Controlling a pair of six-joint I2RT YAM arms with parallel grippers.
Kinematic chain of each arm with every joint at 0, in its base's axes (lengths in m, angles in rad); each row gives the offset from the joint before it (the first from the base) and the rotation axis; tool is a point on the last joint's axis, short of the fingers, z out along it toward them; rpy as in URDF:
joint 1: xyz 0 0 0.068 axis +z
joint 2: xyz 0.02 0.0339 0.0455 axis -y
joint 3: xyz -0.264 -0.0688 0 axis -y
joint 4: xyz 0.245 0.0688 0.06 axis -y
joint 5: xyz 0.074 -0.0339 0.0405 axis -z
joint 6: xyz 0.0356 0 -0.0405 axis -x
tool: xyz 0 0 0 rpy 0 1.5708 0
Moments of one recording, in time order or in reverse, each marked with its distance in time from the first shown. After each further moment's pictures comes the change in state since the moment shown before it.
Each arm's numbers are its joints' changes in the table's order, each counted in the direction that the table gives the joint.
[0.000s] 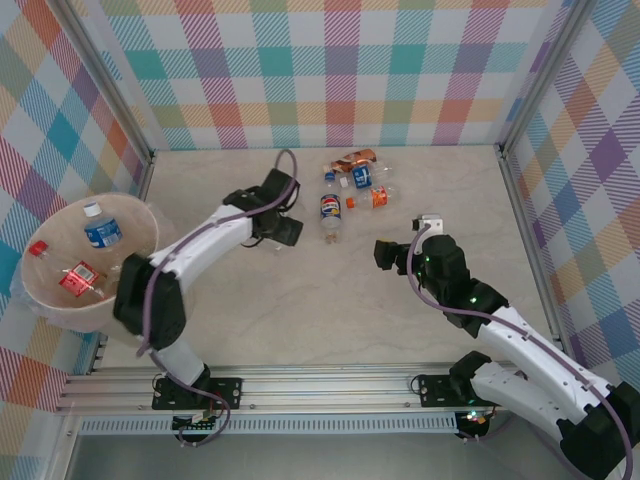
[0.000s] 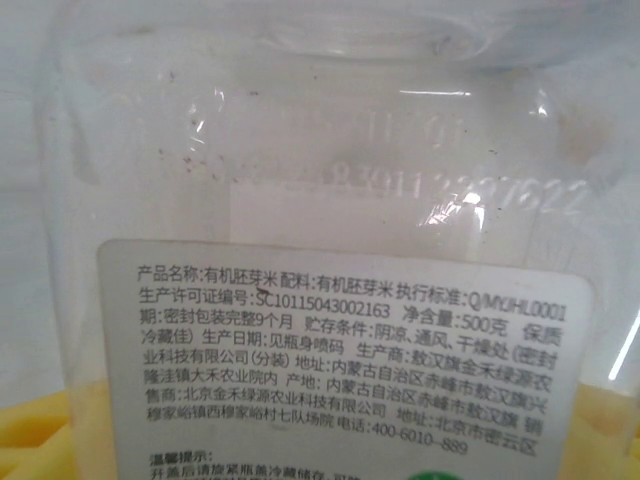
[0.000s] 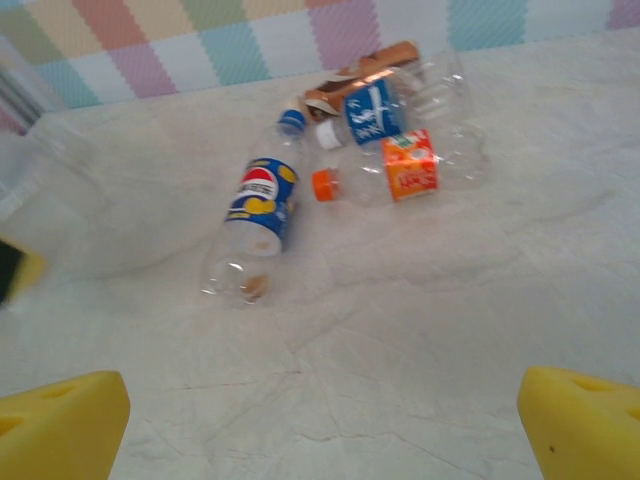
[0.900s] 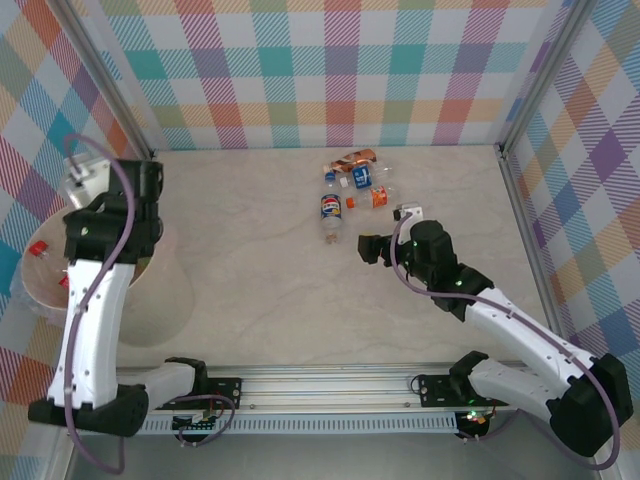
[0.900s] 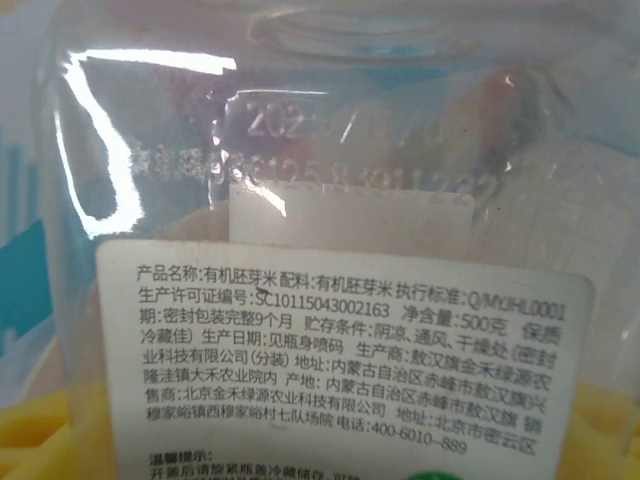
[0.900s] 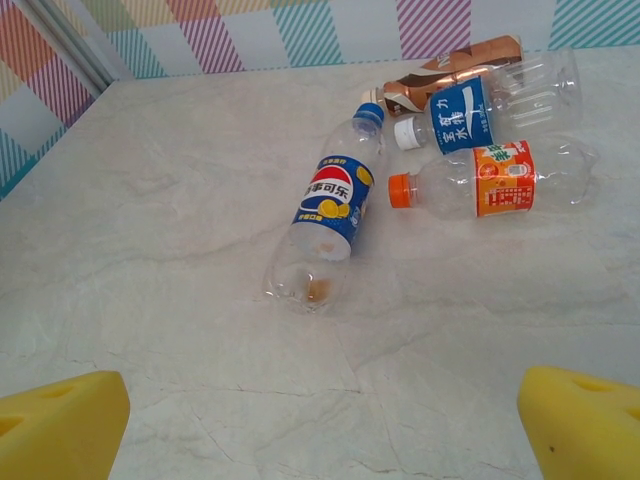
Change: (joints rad) left arm 0.426 0.512 0.208 -0.467 -0.640 0.319; right arm 0.000 -0.161 0.083 0.072 -0.130 0.050
